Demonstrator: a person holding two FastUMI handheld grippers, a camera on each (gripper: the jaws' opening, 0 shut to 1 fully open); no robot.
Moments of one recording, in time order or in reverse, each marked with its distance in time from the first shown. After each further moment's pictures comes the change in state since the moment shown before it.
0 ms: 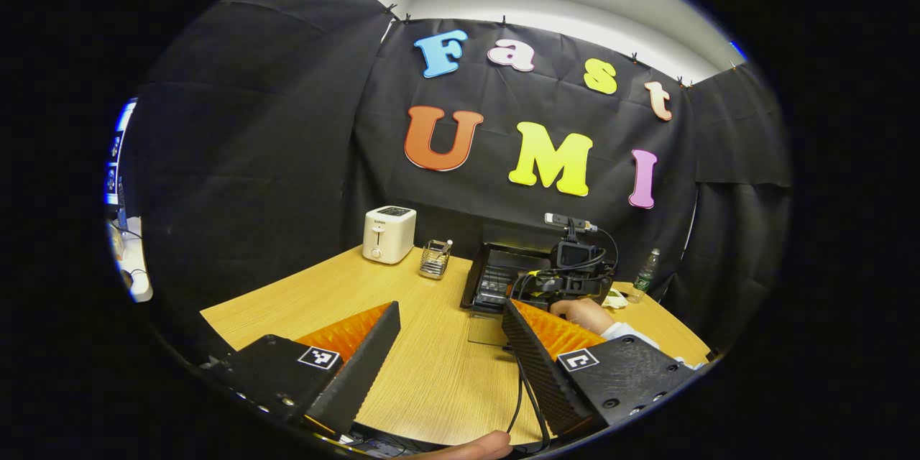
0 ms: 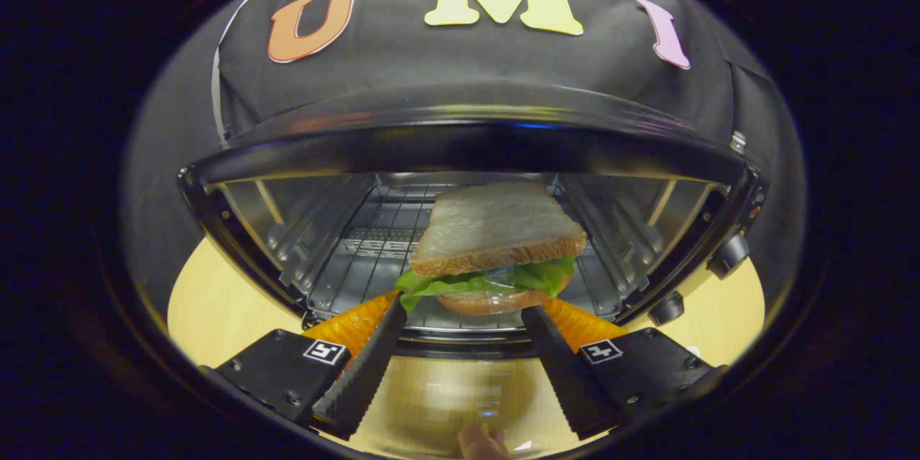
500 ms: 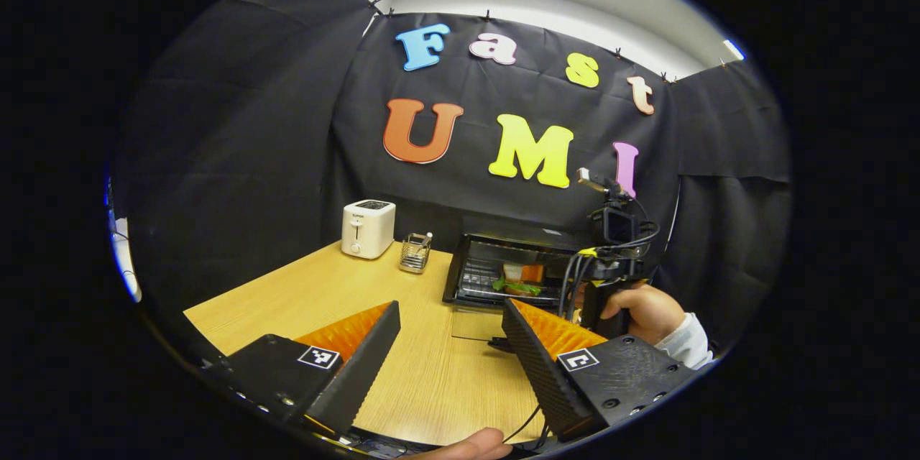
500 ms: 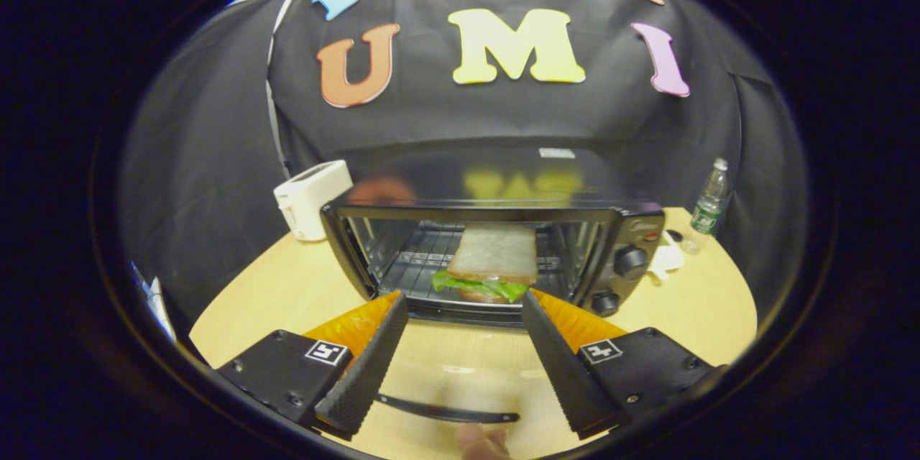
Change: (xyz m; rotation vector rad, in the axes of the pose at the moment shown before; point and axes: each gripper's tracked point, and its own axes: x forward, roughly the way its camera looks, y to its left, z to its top) left arm 0.010 -0.025 -0.012 0.023 0.029 -0.100; right arm -0.144 -0.025 0.017 -0.035 -0.206 0.151
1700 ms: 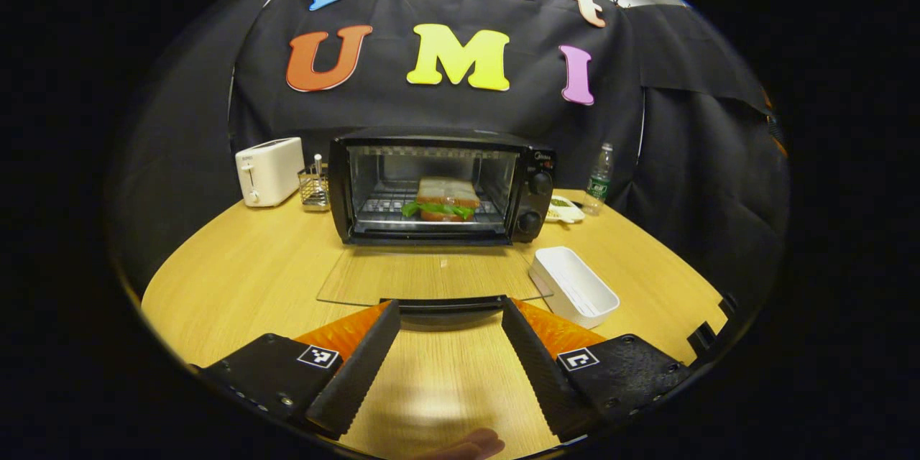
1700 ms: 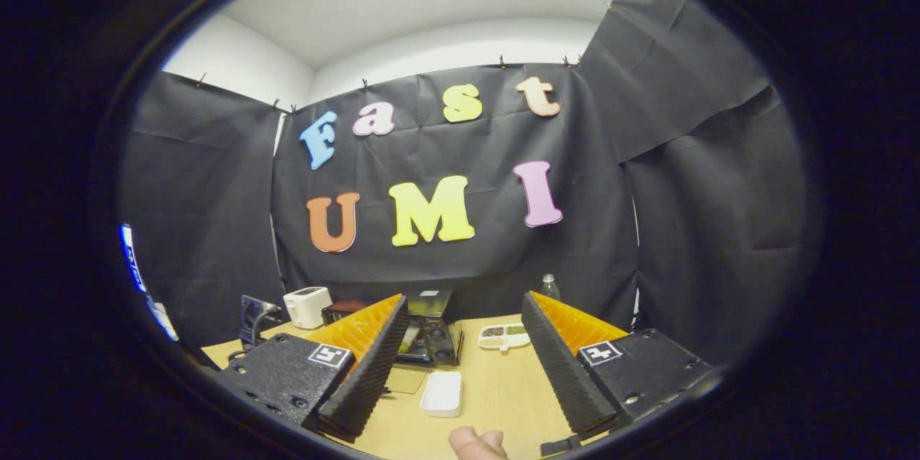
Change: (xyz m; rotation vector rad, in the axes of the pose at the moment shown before) left arm 0.109 -0.129 -0.138 0.167 0.350 -0.148; right arm -0.348 -0.196 0.047 0.067 -0.562 -0.119
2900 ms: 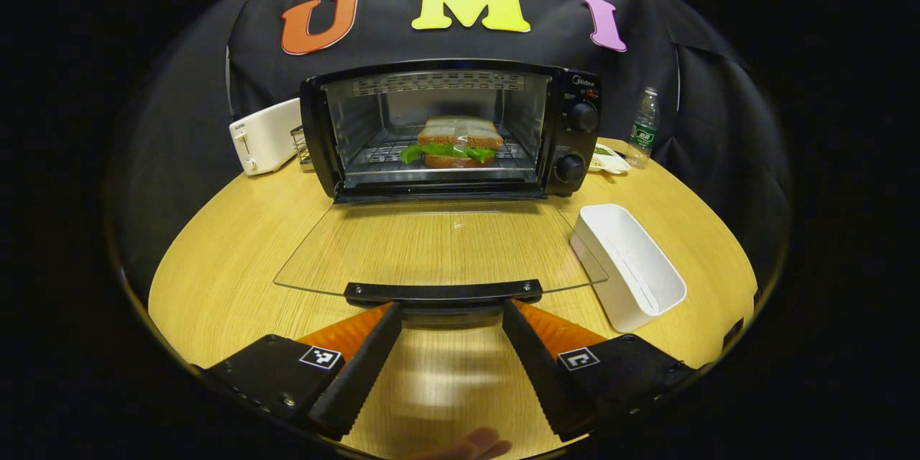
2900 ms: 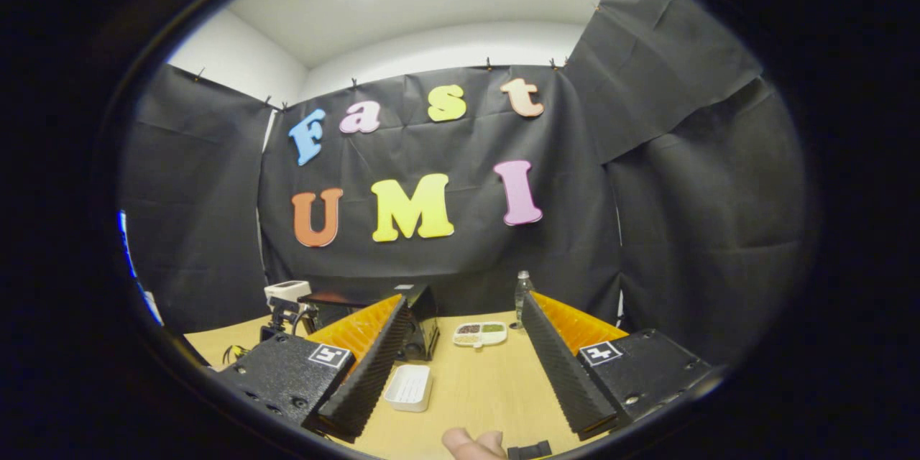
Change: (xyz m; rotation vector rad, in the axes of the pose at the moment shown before) left arm 0.057 0.009 -0.032 -0.002 0.180 0.120; right arm 0.000 -0.048 -0.030 -0.022 0.000 -0.049
